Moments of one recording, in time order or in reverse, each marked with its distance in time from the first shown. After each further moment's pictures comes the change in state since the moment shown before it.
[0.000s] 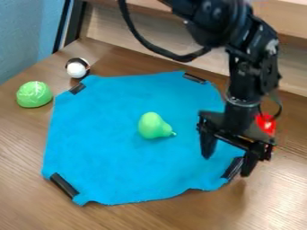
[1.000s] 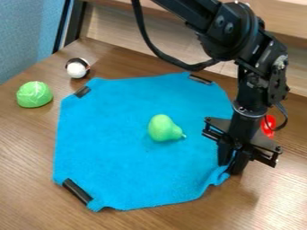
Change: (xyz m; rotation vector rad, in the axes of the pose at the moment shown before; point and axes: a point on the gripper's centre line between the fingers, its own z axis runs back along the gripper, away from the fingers) arm 0.006 -0.006 -0.014 0.030 -0.026 0.021
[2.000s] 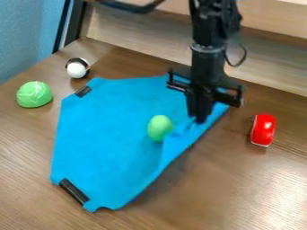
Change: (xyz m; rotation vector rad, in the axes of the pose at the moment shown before) arm 0.009 0.067 0.065 -0.025 -0.034 0.111
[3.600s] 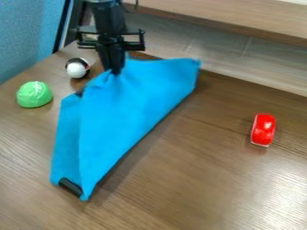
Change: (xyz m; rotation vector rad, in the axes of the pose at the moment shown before) arm 0.010 0.150 0.030 0.009 -0.010 0.315
